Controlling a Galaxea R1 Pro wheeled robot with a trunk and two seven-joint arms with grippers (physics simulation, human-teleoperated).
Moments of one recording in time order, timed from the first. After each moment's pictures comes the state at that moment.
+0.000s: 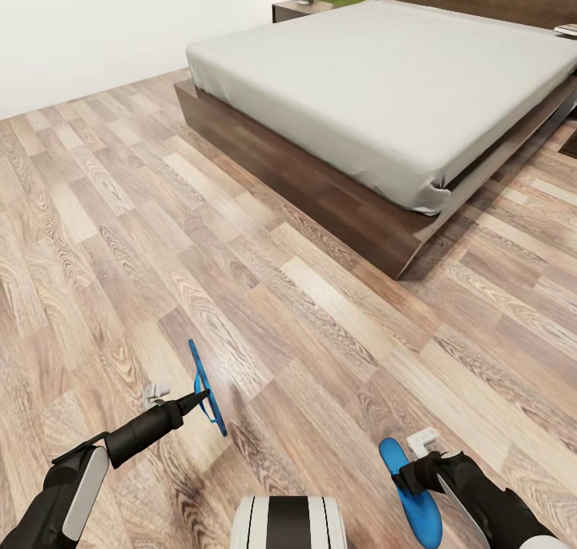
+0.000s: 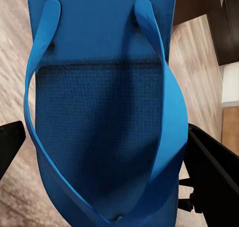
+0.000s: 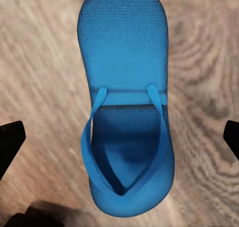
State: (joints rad) left arm -0.30 0.10 0.27 -1.20 0.37 0.55 -0.91; right arm -0.46 -0.27 0.32 -0.72 -0.05 0.51 0.24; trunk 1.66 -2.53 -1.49
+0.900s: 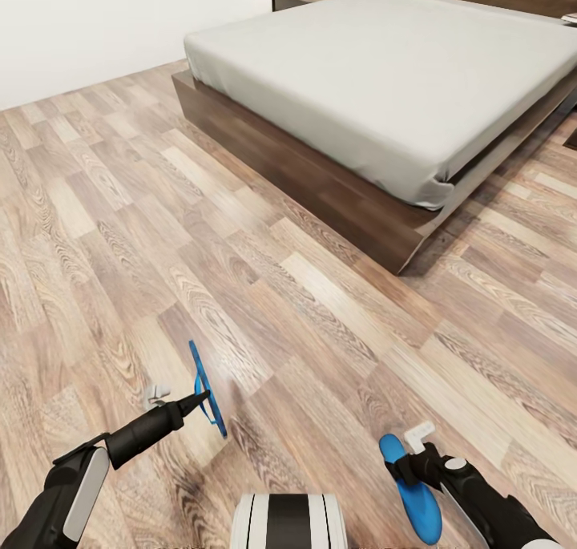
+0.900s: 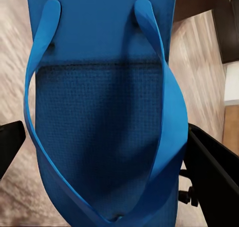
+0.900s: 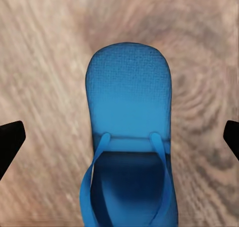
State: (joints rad) left arm -0.30 0.10 0.27 -1.19 0.37 0.55 -0.91; right arm -0.46 -0.26 0.32 -0.66 -0.05 0.25 0.24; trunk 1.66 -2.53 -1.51
